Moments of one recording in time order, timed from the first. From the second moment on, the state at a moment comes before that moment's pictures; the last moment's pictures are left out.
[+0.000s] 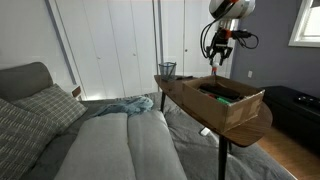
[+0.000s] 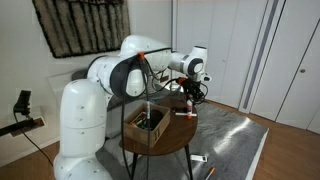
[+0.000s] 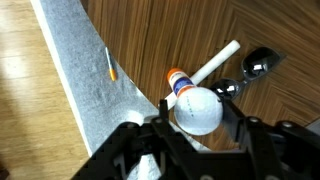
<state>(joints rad) -0.07 0.27 -0.09 -1.61 0.10 1.93 0.12</state>
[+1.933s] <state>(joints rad) 0.00 0.12 0.03 -1.69 0.16 2.16 -0.35</state>
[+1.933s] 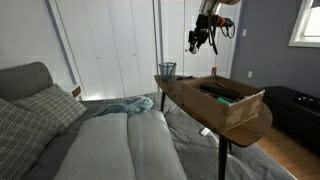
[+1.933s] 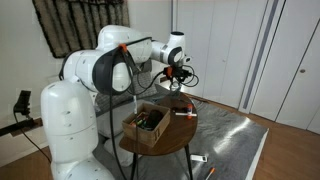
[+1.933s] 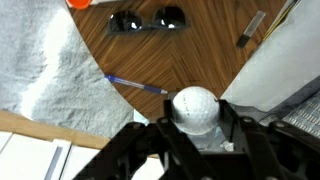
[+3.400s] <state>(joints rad) 0.06 0.85 0.11 -0.71 0.13 1.90 -0.39</state>
